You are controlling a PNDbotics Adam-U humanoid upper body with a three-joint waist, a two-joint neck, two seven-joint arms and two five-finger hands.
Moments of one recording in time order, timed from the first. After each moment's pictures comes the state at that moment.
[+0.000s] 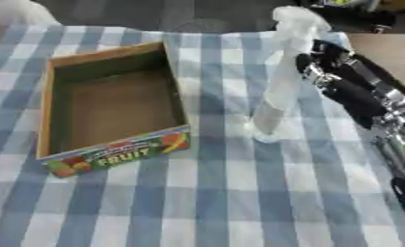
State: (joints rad) left arm -0.14 0.23 0.30 -1.86 0.10 0.02 0.14; right arm -0.51 -0.59 0.06 -1.72 -0.22 0.11 0.22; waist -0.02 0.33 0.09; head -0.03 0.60
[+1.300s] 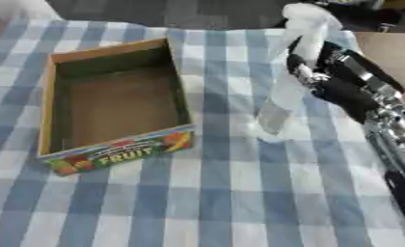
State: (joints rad) left arm -0.14 0.23 0.30 -1.86 0.10 0.02 0.14; right arm -0.54 -0.58 0.08 -1.70 -0.19 0.11 0.23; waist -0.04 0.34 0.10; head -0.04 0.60
